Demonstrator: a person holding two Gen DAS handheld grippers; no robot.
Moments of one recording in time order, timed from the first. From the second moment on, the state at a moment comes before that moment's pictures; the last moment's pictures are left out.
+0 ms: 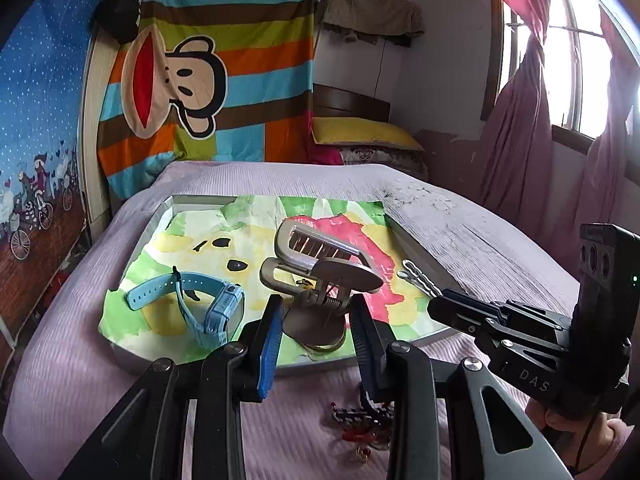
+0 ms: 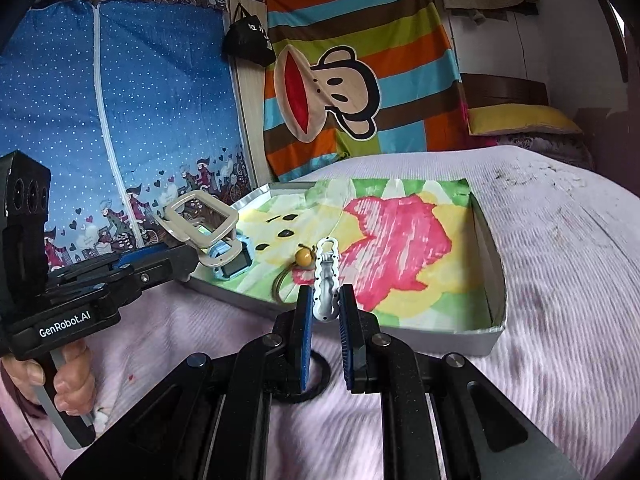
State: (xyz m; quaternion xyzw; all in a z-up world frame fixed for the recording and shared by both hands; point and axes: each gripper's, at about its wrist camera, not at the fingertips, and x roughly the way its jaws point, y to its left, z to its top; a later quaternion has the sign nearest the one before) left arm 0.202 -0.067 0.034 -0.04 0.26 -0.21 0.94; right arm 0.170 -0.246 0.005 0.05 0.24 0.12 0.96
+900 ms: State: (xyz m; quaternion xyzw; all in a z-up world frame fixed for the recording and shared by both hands) left arm 0.267 -0.086 0.001 -0.03 0.42 -0.18 0.89; right arm 0.263 -0.249 -0.030 0.06 0.39 0.11 0.91
